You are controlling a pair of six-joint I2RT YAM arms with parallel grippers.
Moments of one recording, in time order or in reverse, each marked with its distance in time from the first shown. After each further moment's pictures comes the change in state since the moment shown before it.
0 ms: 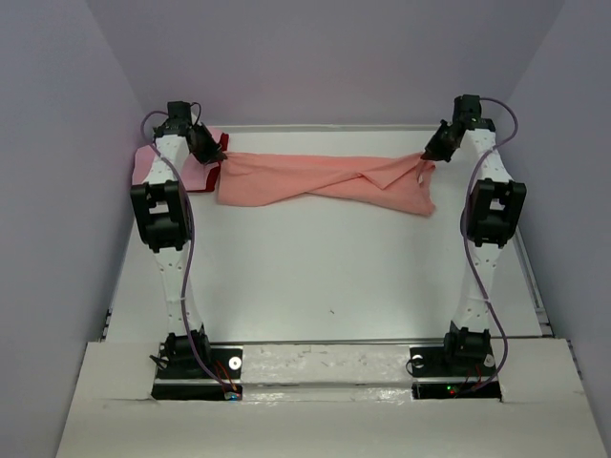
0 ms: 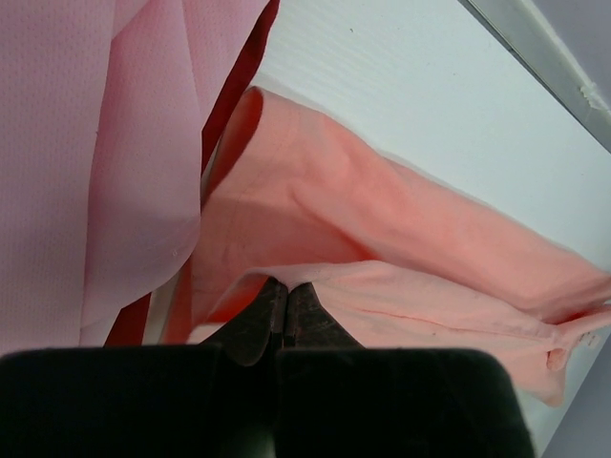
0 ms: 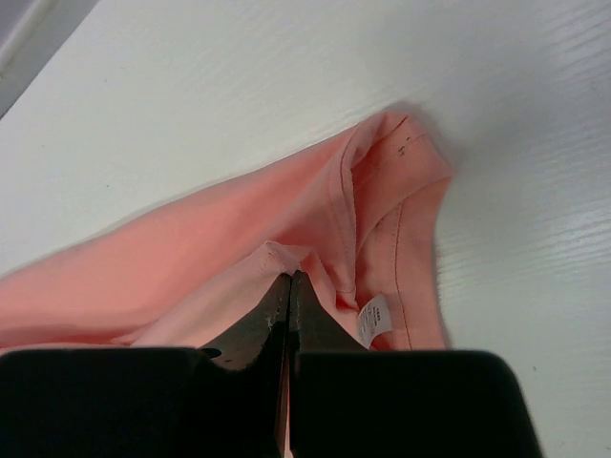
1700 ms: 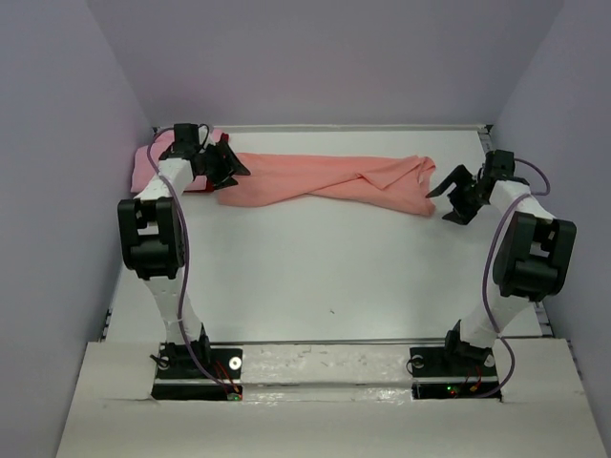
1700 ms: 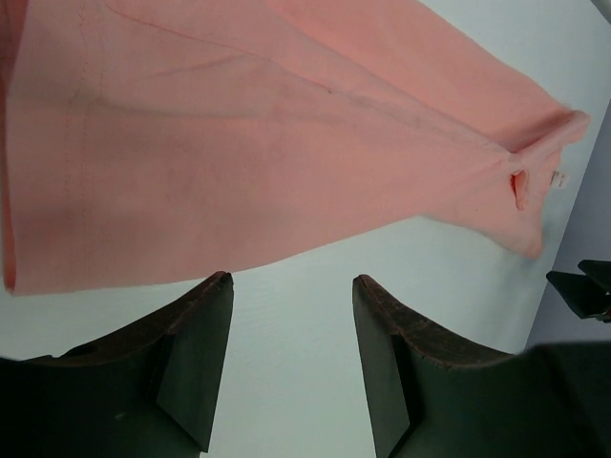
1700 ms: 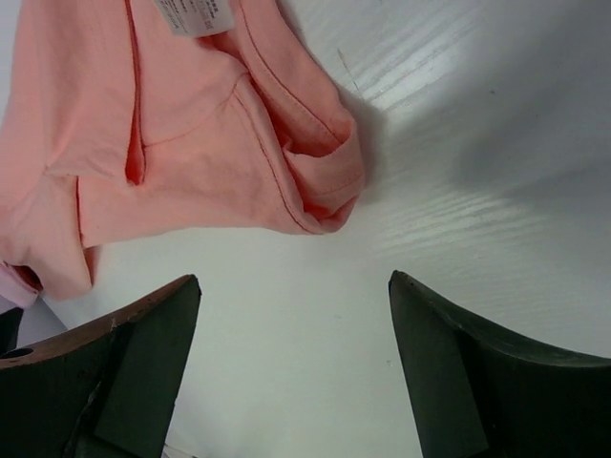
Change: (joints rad) left arm -0.063 -0.420 -0.617 0.237 0.178 0.050; right arm -0.144 -0.642 -1.033 0.267 -0.207 0.073
